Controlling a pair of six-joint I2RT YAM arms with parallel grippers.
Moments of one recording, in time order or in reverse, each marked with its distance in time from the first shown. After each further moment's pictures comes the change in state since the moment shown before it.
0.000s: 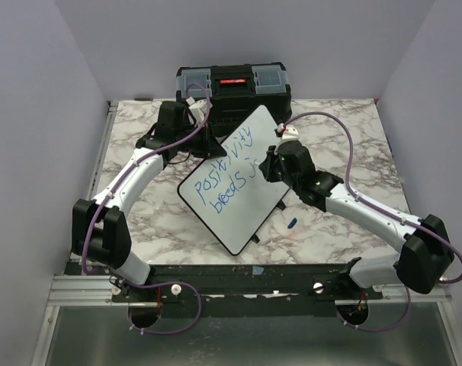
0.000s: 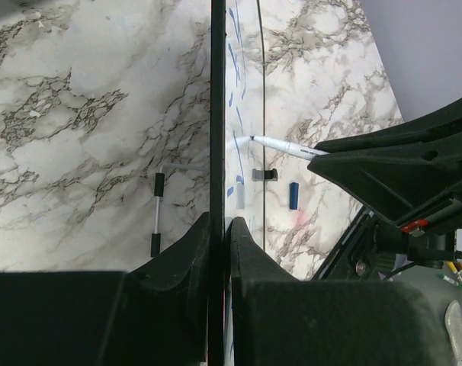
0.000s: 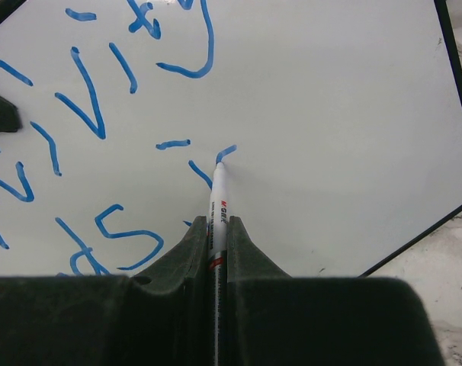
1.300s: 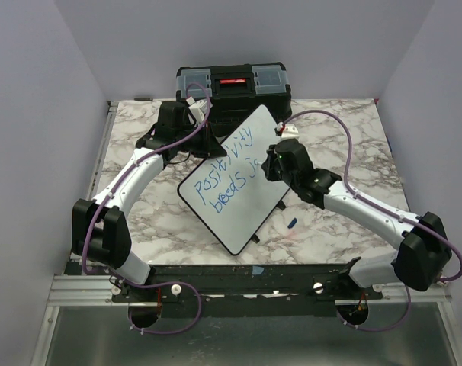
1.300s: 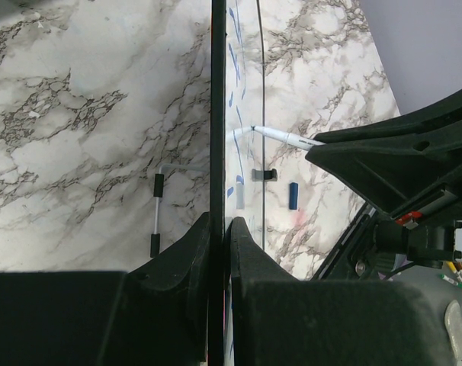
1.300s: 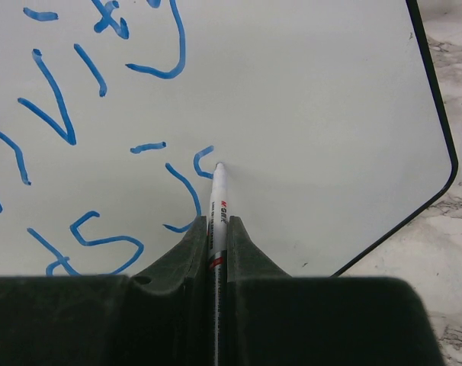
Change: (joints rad) left arm 0.000 0.000 0.000 0.001 0.000 0.000; right arm 0.000 0.016 0.026 -0.055 0.064 -0.009
